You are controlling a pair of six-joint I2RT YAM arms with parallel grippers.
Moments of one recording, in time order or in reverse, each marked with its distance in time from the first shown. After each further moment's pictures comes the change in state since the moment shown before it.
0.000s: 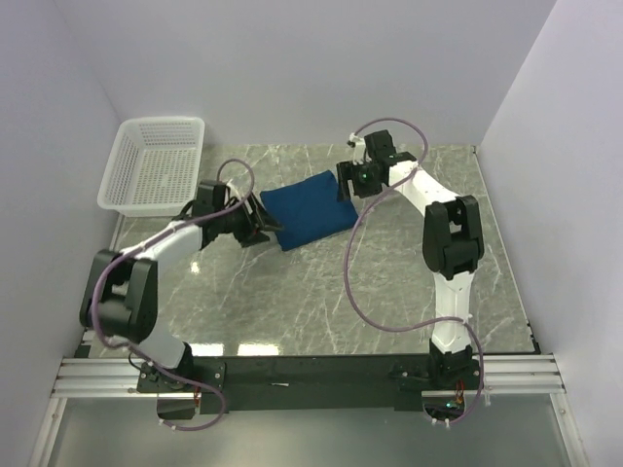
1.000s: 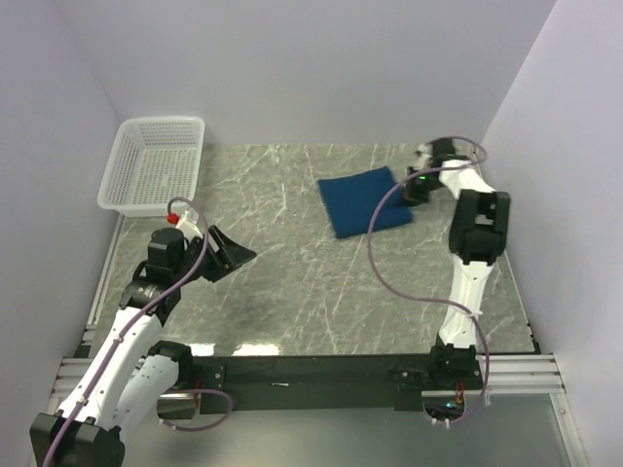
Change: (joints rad) left arm 0.031 -0.847 -0.366 -0.238 -0.136 -0.029; right arm -0.344 0.159 0.059 -0.142 -0.140 0.136
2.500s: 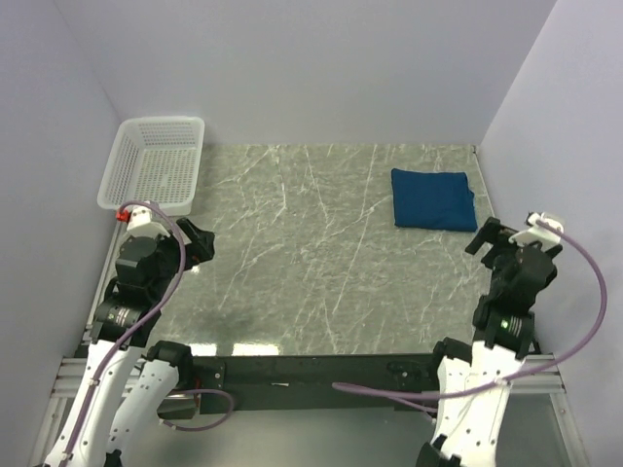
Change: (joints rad) left arm 0.005 -0.192 0.161 -0.195 -0.557 0.354; right arm -0.372 -1.735 -1.064 0.286 0.428 -0.080
